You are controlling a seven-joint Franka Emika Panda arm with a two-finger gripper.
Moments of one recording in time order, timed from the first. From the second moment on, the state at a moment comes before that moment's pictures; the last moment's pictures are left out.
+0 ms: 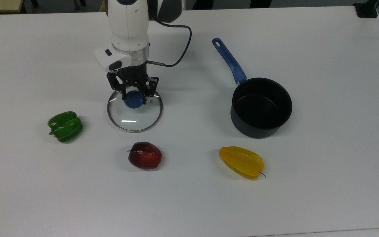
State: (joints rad) arm -0.19 0.29 0.19 -1.97 -0.21 2.47 0.24
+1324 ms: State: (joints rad) arm -0.04 -0.02 0.10 -1.65 -0.05 1.63 0.14
